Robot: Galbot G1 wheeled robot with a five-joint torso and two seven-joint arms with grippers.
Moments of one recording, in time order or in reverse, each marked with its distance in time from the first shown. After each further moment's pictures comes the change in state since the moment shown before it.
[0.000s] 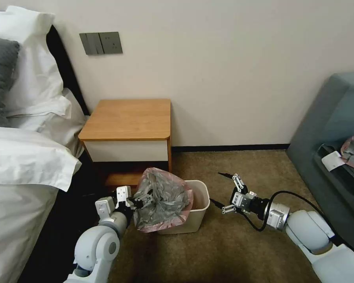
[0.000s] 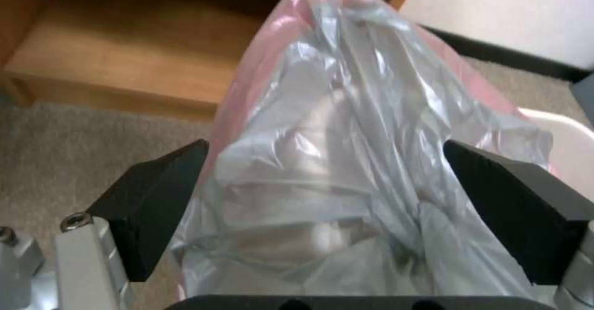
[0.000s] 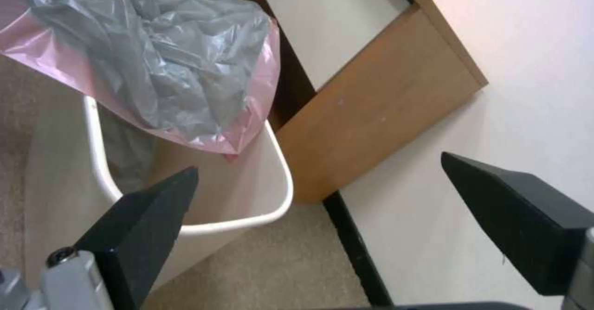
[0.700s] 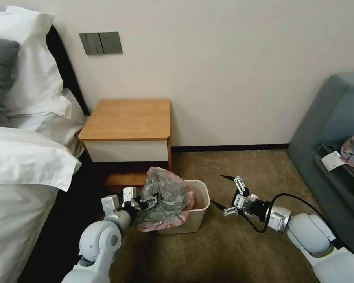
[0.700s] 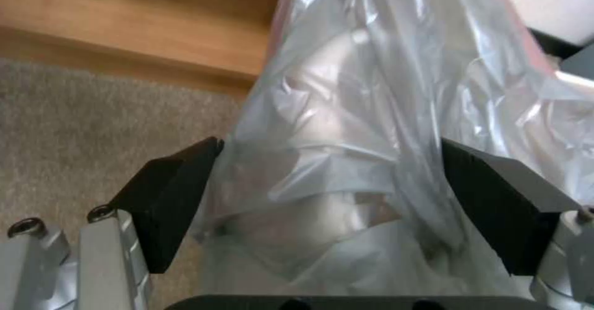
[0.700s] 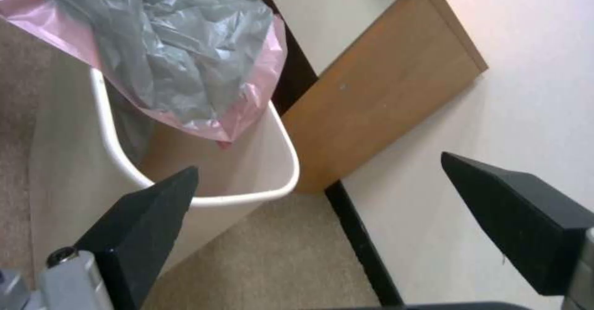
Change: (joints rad) left arm -0.067 0.008 0.004 0.133 -0.058 0.024 0.045; right arm -0.025 0.013 0.026 -0.021 -0.004 0.022 0.003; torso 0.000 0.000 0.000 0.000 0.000
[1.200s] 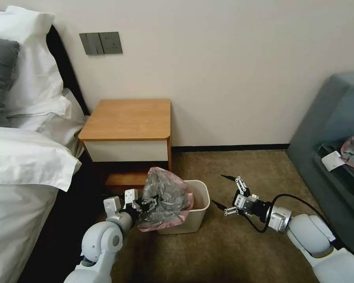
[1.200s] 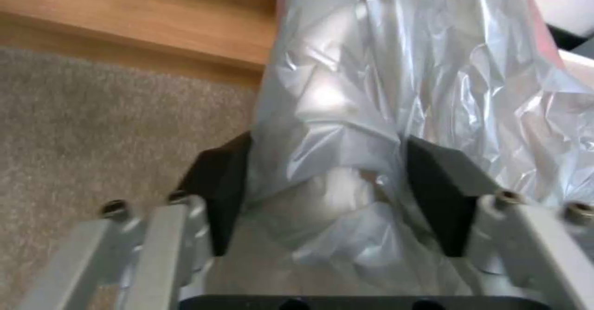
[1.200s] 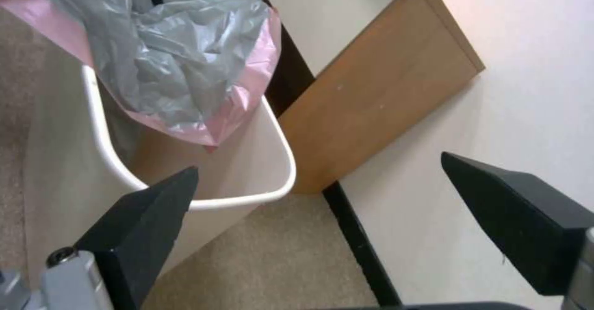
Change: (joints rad) left arm 0.013 -0.005 0.004 0.003 0.013 -0.001 0.007; right arm 0.006 0.005 -0.003 -0.003 -0.001 0.000 0.004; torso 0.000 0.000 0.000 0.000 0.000
